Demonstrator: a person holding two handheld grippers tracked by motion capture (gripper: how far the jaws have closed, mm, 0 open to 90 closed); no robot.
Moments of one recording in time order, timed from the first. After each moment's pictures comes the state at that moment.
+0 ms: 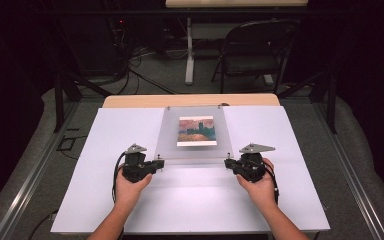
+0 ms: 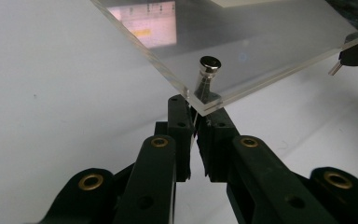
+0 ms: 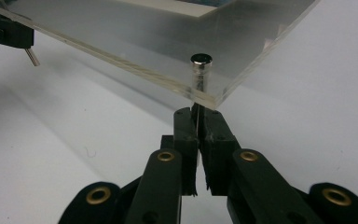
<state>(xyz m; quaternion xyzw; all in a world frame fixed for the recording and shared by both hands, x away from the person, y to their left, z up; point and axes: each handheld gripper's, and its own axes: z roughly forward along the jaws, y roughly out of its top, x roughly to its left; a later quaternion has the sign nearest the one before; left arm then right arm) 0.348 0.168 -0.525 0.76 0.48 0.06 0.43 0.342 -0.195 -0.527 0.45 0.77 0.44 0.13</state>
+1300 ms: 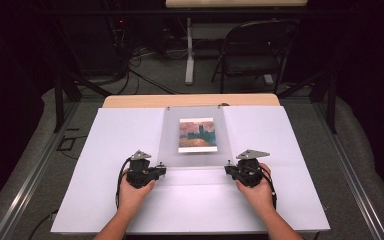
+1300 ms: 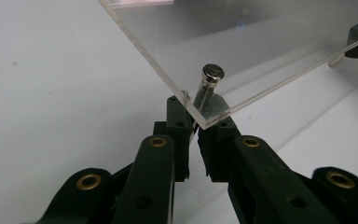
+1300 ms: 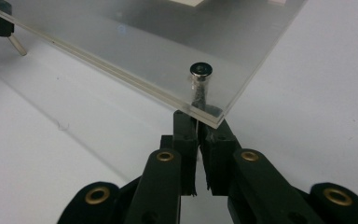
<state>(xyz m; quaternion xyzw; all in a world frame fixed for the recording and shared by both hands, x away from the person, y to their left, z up) 0.342 0.161 -0.546 0.77 0.48 0.06 0.41 0.339 -0.192 -0.551 0.45 0.78 0.41 0.14</state>
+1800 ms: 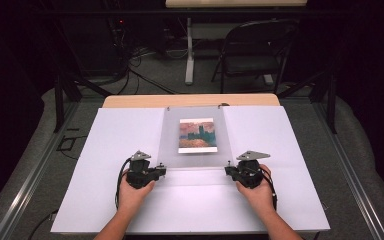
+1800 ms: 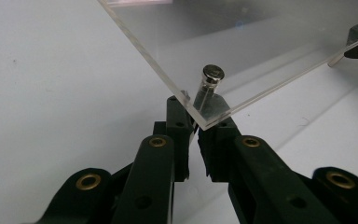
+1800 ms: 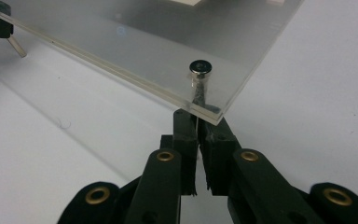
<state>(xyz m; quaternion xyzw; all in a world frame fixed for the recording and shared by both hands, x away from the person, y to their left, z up) 0.342 0.163 -0.547 0.77 0.48 0.06 0.41 0.336 -0.191 -0.552 0.46 0.78 0.41 0.14</state>
